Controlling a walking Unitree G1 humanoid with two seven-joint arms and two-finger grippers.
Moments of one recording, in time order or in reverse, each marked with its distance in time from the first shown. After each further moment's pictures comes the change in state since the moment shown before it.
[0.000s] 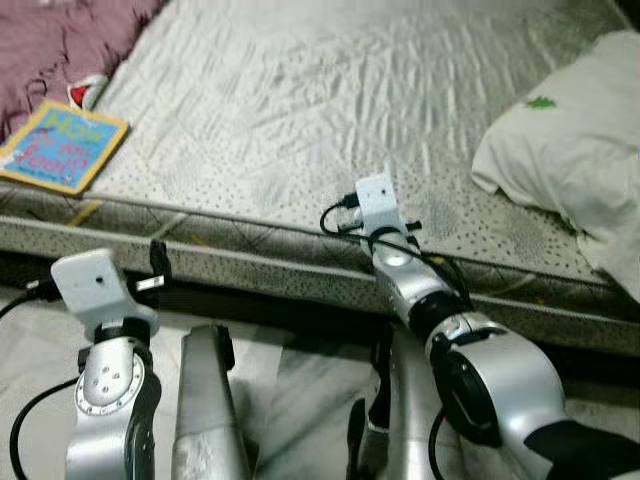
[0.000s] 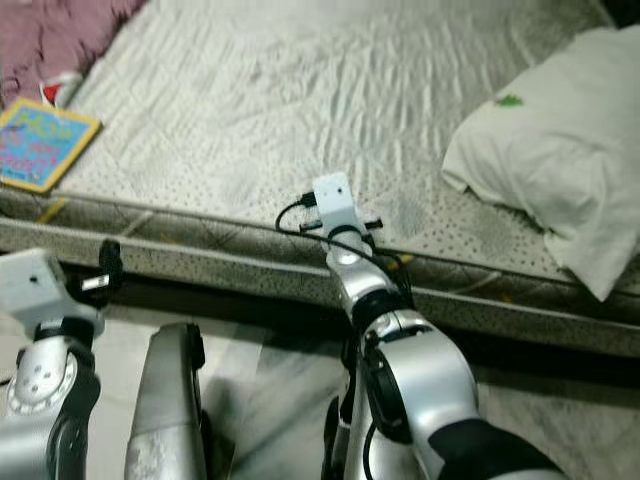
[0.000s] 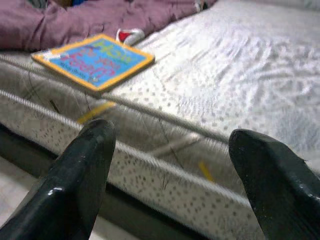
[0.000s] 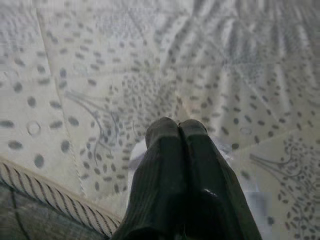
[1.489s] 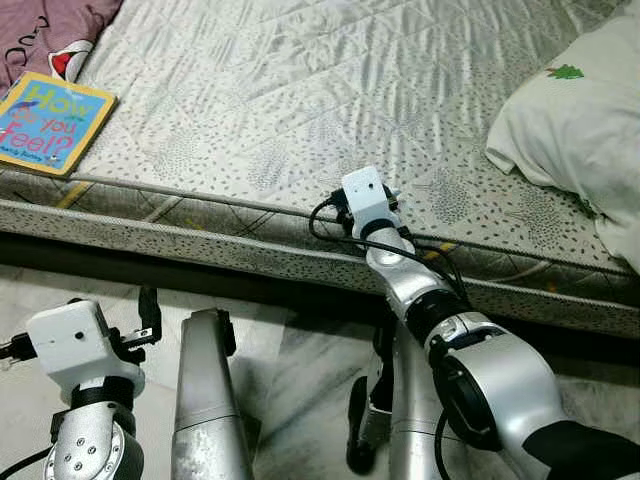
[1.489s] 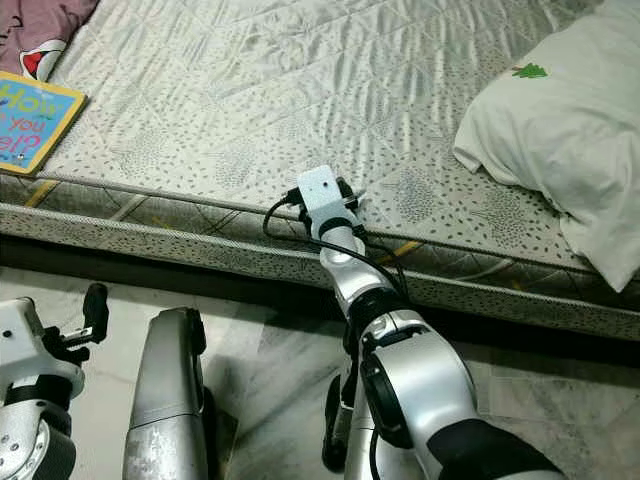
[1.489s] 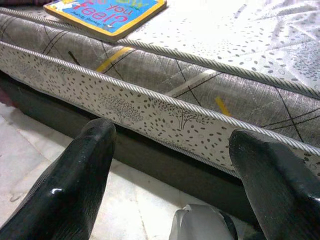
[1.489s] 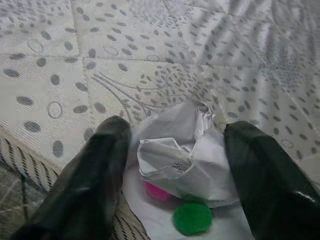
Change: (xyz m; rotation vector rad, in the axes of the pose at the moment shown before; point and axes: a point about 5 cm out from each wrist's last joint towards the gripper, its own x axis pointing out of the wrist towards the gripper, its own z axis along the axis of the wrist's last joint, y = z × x) left arm -0.058 0.017 -0.001 0.037 0.097 0.017; right arm -0.001 0.008 0.013 -0.111 -0.105 0.039
